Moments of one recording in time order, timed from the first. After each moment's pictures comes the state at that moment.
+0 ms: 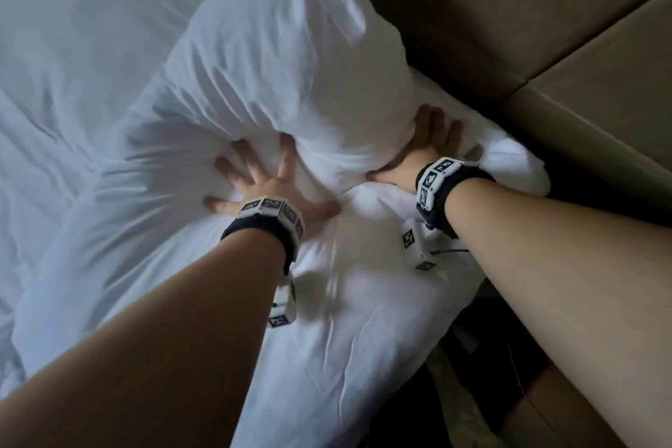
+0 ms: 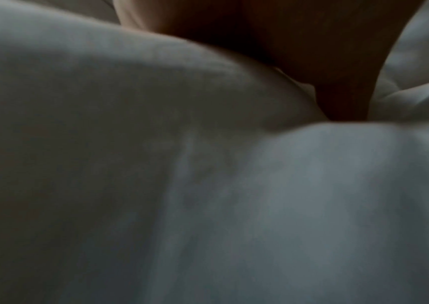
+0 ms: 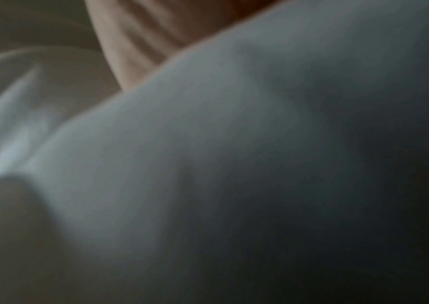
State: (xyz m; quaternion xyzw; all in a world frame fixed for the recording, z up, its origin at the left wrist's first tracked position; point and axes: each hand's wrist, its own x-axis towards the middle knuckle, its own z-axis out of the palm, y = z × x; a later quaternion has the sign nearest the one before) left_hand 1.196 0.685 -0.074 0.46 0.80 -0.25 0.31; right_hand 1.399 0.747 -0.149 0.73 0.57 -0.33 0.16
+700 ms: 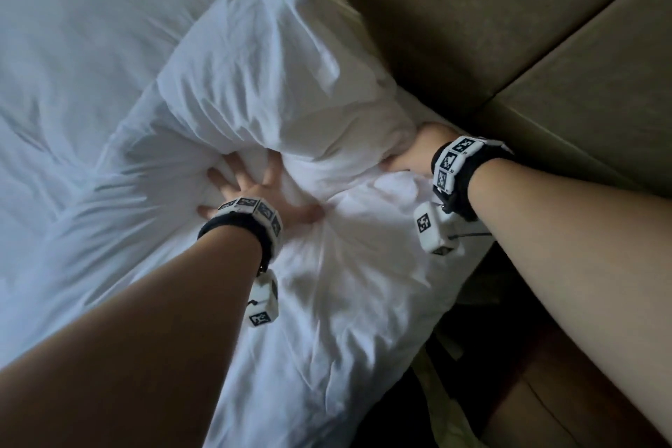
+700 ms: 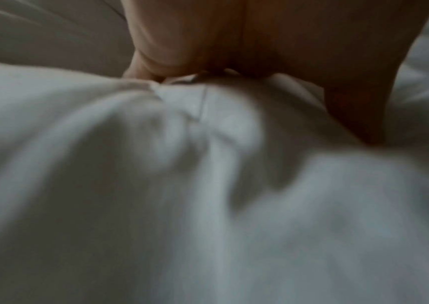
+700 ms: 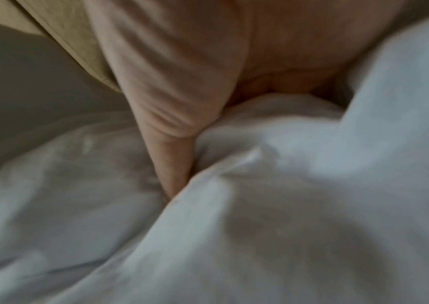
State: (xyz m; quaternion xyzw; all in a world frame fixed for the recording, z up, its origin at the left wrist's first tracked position) left_hand 1.188 0.686 -0.082 0.46 0.78 -0.25 0.33; right_hand 1.433 0.784 -0.107 0.69 0.61 -0.33 0.21
